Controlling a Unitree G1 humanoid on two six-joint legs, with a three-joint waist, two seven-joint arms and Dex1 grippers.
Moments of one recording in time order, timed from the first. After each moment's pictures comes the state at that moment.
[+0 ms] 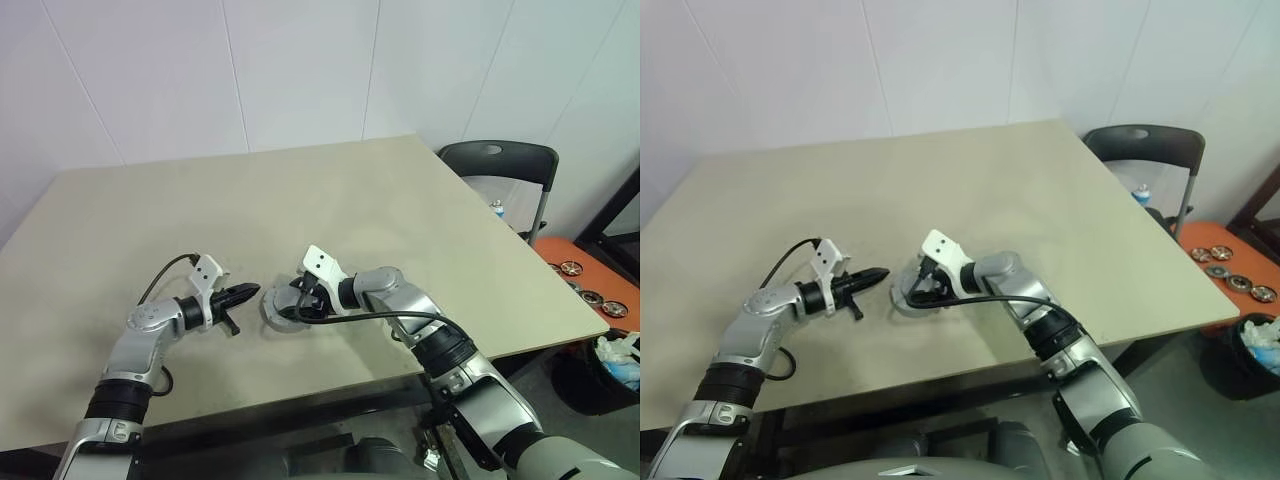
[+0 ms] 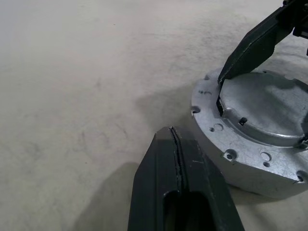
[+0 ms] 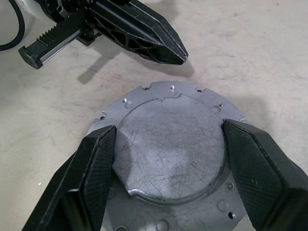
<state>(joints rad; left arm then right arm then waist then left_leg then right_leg) -0.28 0.49 0.00 0.30 -0.26 0.18 -0.92 -0.65 -0.20 0.43 0.29 0.10 0.57 0.86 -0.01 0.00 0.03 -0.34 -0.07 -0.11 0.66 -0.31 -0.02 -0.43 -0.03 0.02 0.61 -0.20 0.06</state>
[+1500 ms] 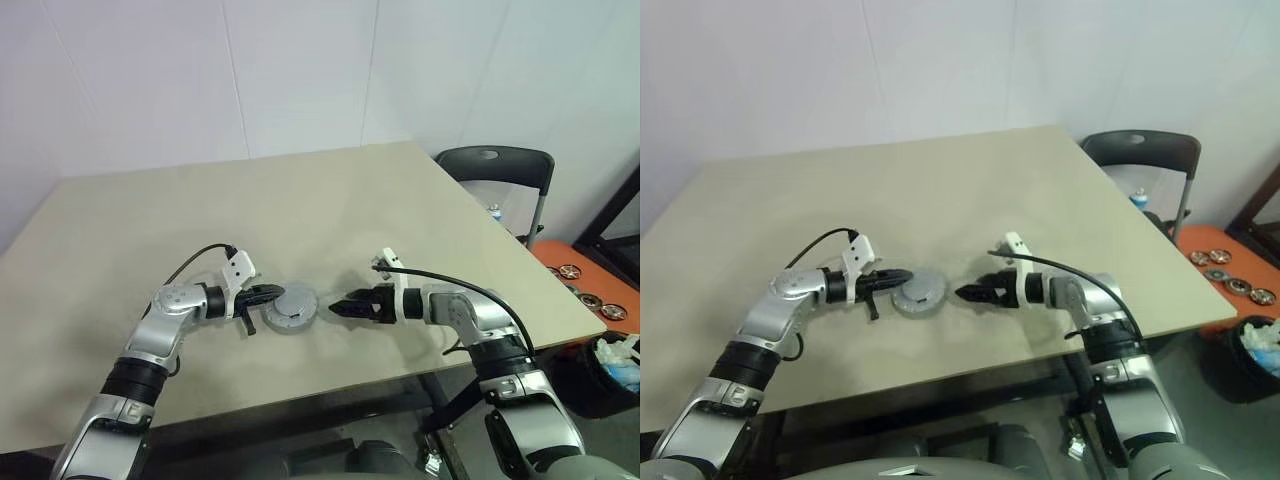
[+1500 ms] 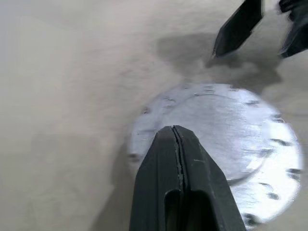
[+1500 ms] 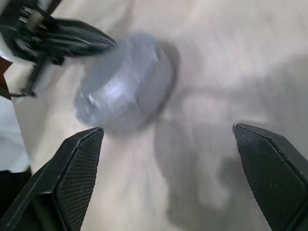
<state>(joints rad) -0.36 0.52 -0.16 0.27 -0.20 0.20 -1.05 -0.51 -0.36 0.09 0.26 0.42 1.01 0.92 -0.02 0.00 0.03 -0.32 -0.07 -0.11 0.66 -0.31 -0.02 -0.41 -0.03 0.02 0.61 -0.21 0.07</state>
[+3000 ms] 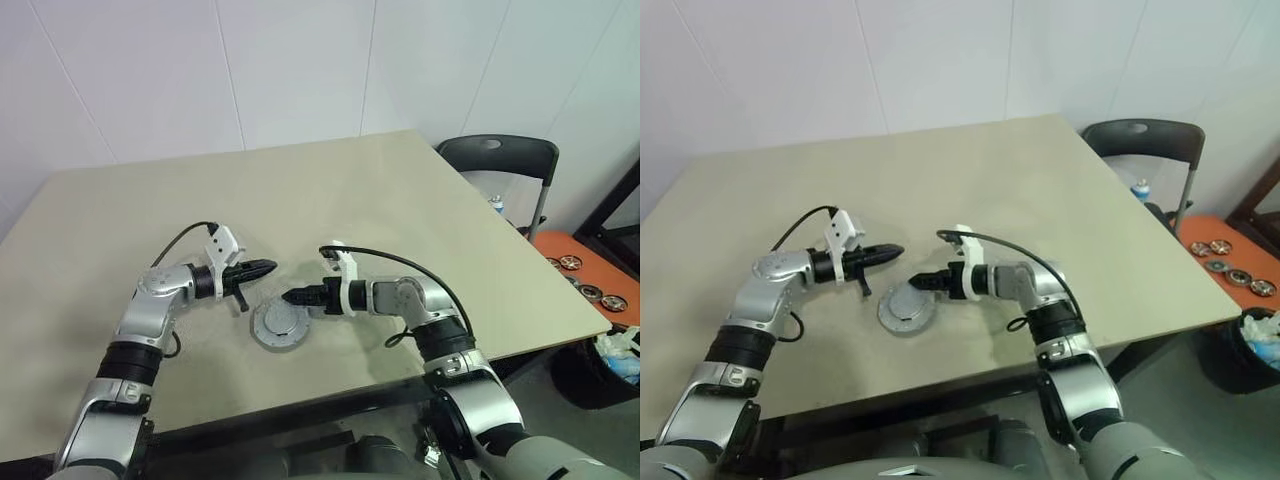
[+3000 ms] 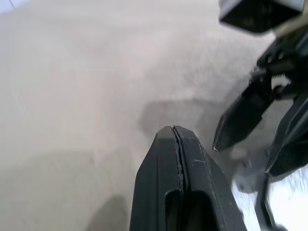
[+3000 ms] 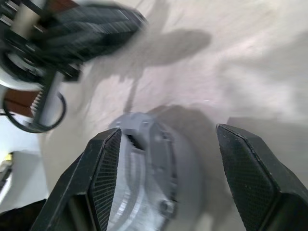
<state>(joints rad) -0.47 0.49 -0.04 0.35 -0.25 0.15 -1.03 -0.67 -0.10 0.07 0.43 0.44 1.04 0.70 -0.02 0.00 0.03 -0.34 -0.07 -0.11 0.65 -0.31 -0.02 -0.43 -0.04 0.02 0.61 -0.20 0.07</state>
